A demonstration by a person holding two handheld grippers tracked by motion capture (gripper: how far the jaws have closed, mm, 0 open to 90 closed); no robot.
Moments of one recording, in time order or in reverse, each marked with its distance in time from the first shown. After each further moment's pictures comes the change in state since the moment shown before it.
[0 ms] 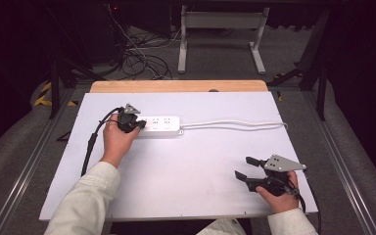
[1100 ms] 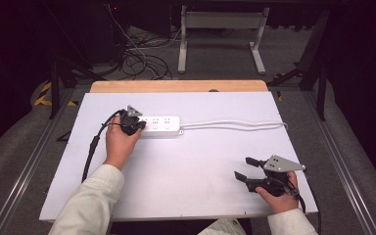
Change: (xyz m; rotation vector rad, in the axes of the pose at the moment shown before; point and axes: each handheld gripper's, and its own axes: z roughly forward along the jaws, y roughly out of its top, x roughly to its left) left arm -0.010 -0.005 0.004 -0.013 0.085 -0.007; right arm 0.002 0.000 0.001 0.006 0.001 -0.002
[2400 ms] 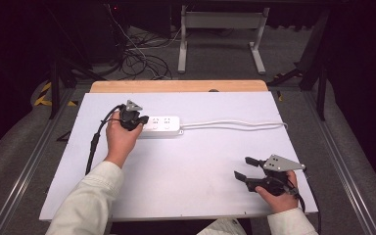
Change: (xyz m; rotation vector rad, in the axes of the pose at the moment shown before) left arm -0.002 0.021 -0.016 -0.064 -0.046 -0.033; right arm -0.001 0.000 0.002 0.001 0.006 0.004
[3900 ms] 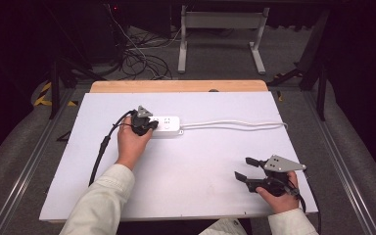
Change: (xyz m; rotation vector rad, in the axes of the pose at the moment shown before) left arm -0.019 -0.012 0.034 -0.005 -0.031 0.045; right arm 0.000 0.000 -0.002 -0.001 0.006 -0.005
